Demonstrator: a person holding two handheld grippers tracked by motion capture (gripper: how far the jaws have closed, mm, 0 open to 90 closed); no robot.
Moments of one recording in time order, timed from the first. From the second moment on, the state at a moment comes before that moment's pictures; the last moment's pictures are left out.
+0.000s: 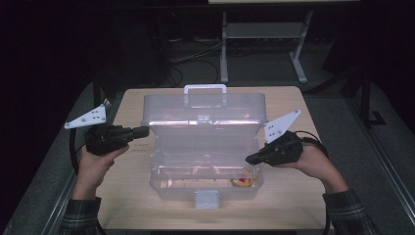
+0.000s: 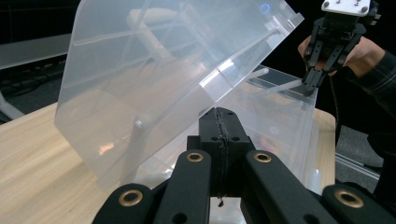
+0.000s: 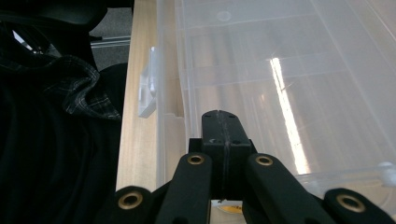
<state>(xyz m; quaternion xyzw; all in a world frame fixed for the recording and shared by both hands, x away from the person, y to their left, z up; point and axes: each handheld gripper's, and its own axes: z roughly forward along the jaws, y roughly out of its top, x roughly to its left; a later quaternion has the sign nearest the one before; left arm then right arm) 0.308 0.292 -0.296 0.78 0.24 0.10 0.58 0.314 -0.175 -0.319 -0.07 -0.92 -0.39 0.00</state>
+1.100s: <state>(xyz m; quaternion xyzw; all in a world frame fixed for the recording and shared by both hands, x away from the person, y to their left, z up) 0.279 0.289 -0.323 0.79 0.23 0.08 0.57 0.300 -0.216 -0.318 -0.14 -0.87 -0.48 -0.04</state>
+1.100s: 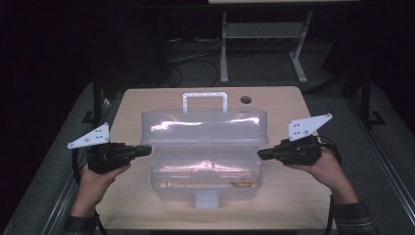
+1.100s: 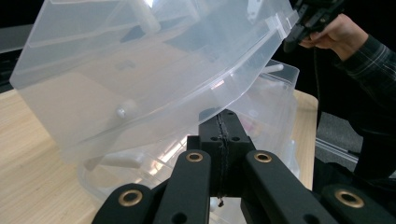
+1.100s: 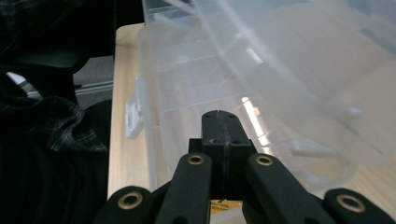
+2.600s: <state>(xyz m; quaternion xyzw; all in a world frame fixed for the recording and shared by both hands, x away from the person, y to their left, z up) 0.251 0.293 -0.350 0.80 0.22 0.08 0.55 0.269 -0.243 -0.350 -0.21 -0.82 -0.53 -0.06</state>
